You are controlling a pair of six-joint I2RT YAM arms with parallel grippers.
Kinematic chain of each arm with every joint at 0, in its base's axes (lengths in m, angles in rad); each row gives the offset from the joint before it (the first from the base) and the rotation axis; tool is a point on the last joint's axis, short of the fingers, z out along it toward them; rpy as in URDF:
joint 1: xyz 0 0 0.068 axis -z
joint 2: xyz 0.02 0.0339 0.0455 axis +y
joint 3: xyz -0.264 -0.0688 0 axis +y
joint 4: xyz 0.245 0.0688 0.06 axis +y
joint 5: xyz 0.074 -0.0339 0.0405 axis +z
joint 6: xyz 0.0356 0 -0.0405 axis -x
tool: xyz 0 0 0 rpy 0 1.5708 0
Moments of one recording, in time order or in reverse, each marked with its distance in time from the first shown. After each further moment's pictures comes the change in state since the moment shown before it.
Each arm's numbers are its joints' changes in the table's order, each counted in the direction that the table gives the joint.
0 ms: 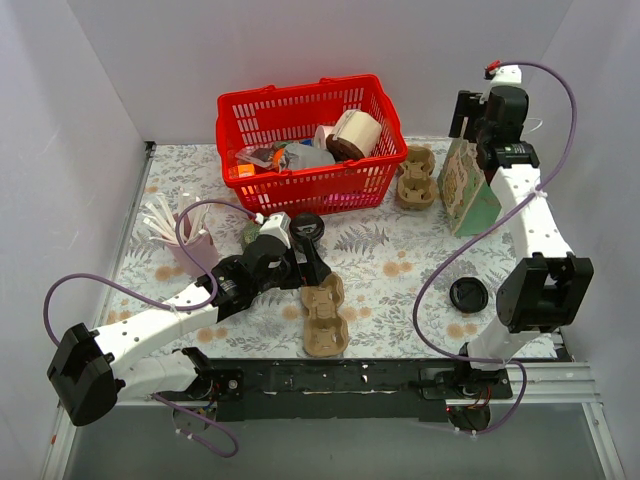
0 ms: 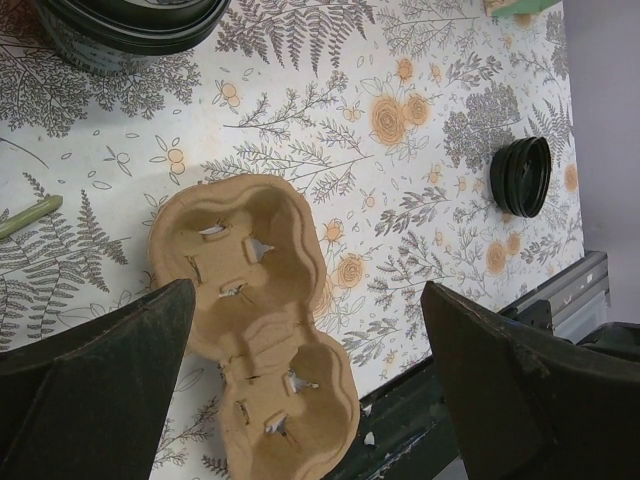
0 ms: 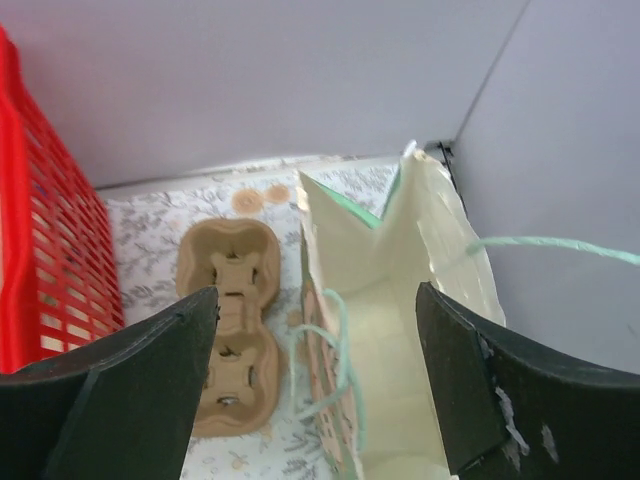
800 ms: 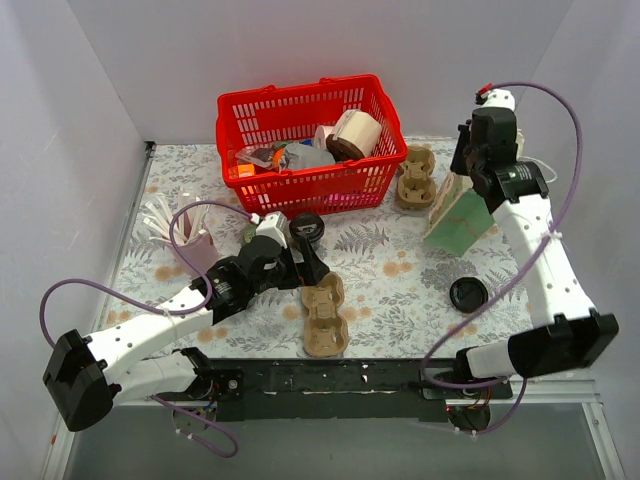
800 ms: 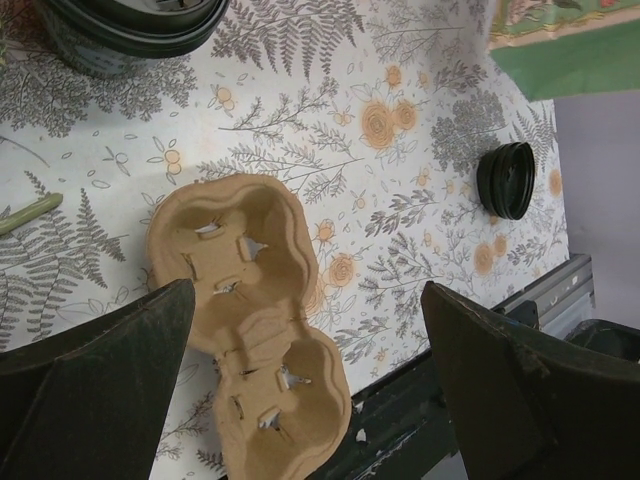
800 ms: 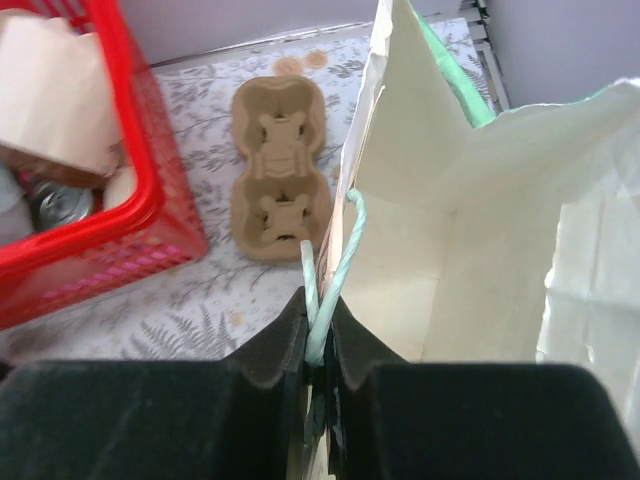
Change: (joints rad) left arm 0.000 -0.042 0.005 0.002 0.001 0.008; right arm -0.111 -0.188 0.017 0.435 -0.120 -0.167
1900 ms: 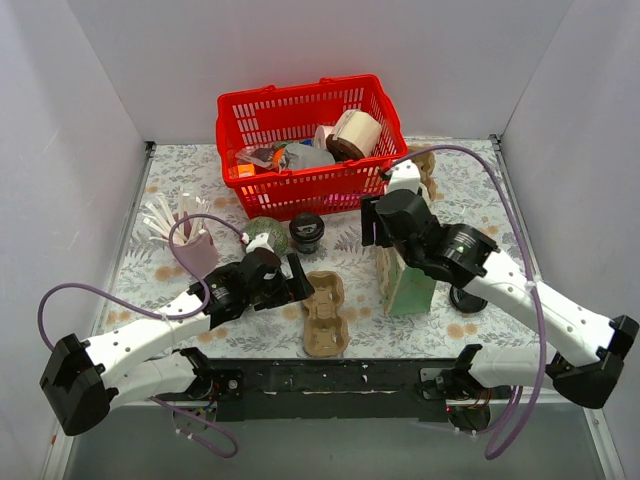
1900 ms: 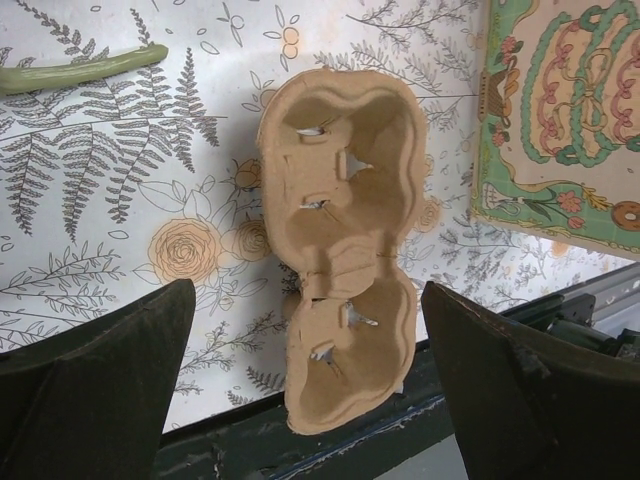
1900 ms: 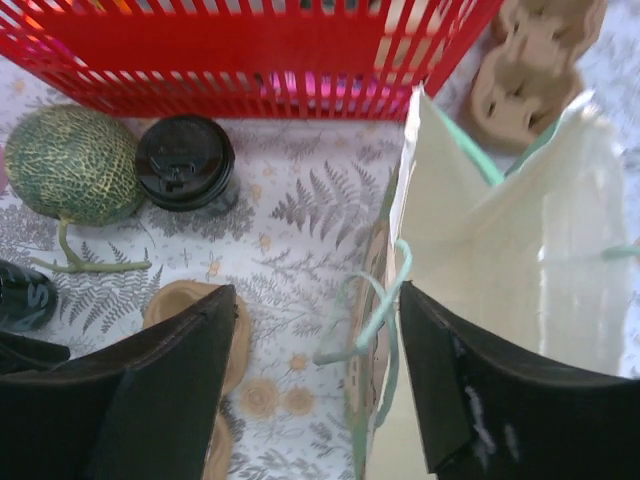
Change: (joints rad) left arm 0.000 -0.024 0.054 0.235 0.019 0.146; right arm -0.783 -0.227 0.272 0.088 -0.294 -0.292
